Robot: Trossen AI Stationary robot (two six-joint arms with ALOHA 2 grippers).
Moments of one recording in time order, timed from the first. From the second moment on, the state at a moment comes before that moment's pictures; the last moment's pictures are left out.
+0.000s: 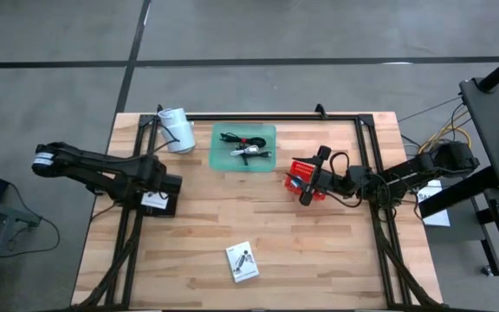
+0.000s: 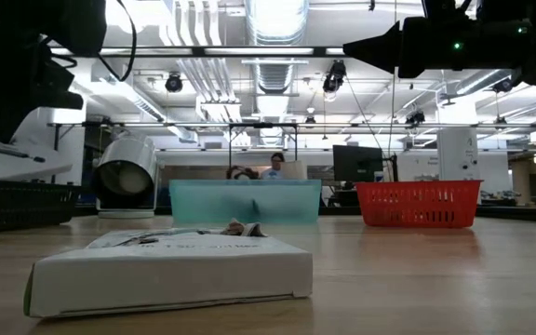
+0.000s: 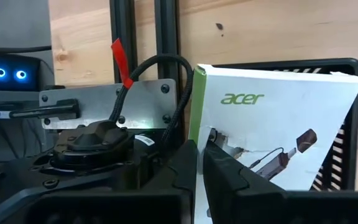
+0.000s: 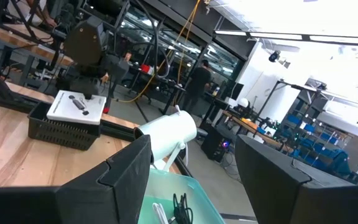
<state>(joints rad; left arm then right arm) -0.08 1.09 0.82 -1.57 -0.24 -1.62 0.09 1.26 0.30 1.14 0.42 -0.51</state>
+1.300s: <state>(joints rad) -0.08 1.13 0.84 -1.55 -0.45 -1.22 0.09 1.26 0.30 1.14 0.42 -0.52</state>
